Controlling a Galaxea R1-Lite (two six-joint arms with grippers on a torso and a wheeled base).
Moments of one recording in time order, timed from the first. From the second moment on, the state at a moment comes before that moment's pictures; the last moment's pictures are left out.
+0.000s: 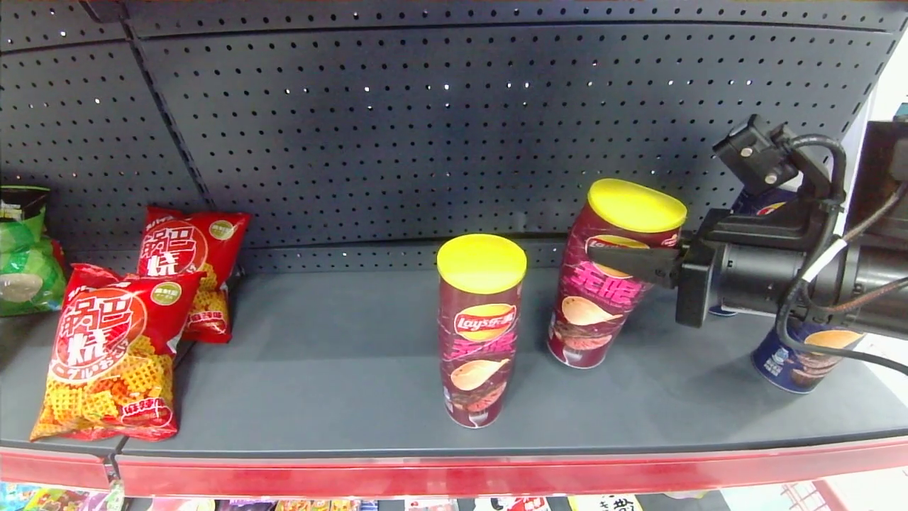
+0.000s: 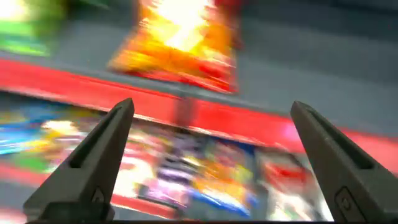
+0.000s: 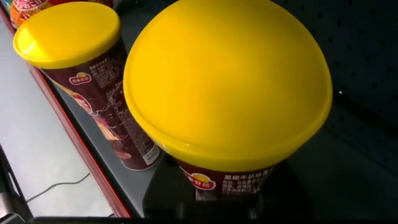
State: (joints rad) left arm 0.35 0.04 -0.03 0.00 -0.11 -0.11; right arm 0.50 1.46 -0.90 -0.35 0.32 -0.16
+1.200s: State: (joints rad) left arm 0.30 0.02 0.00 0.01 0.02 -0.01; right arm 0.50 1.46 -0.91 -0.35 0.32 -0.15
